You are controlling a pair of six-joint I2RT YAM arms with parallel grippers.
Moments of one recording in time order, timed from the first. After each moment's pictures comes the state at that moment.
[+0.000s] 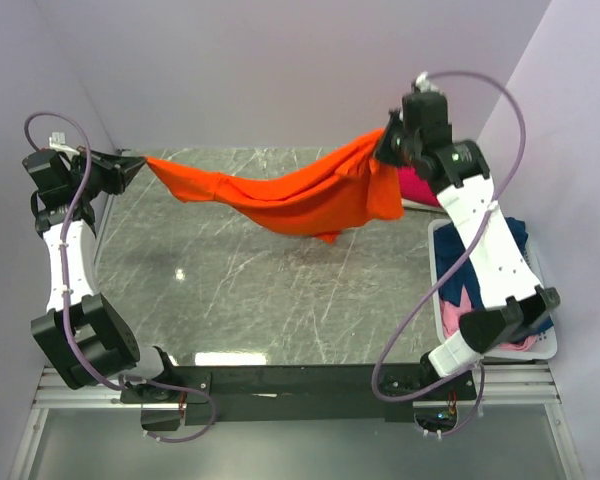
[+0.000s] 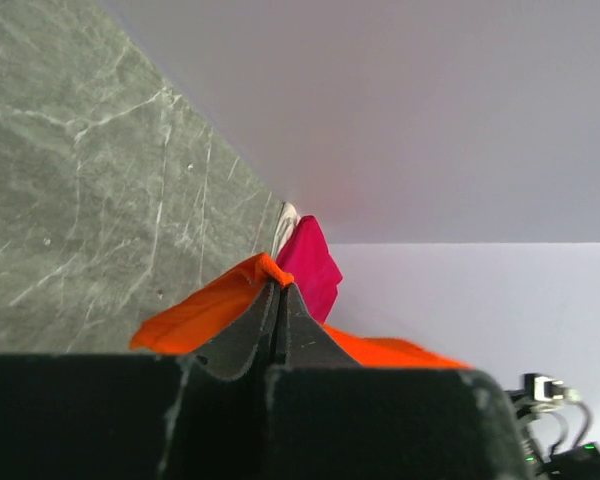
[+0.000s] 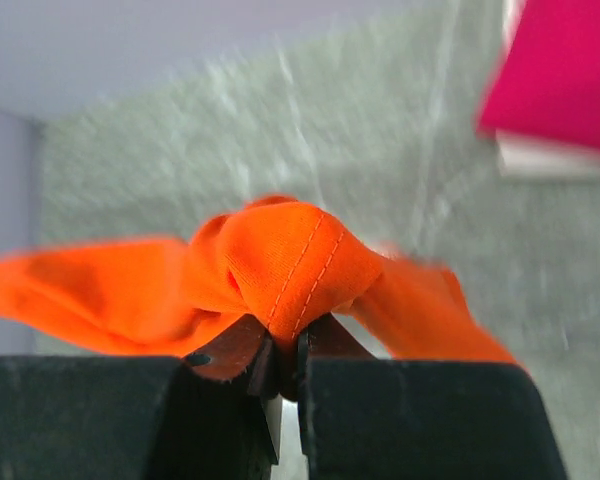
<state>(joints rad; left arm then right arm) 0.46 1.37 1.21 -0.10 0.75 -1.07 0.35 1.53 1.84 -0.87 0.14 0.55</state>
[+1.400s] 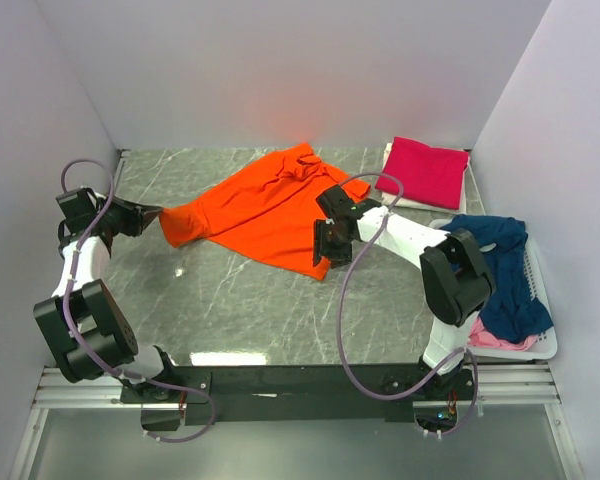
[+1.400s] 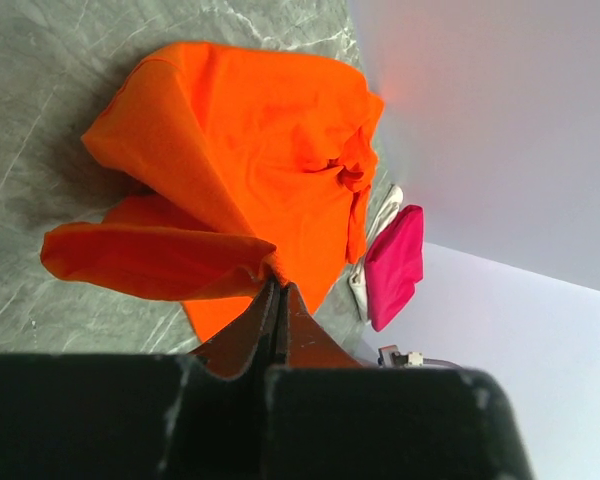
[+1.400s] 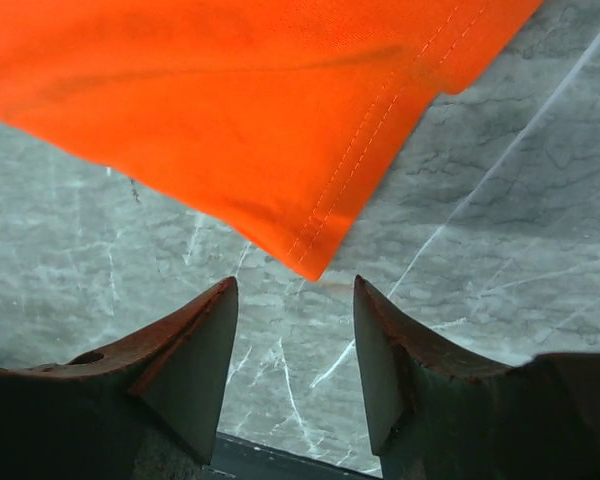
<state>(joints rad) 0.46 1.41 0.92 -0.14 0.66 -0.95 0.59 1.79 1.29 -0.69 -0.07 0.63</state>
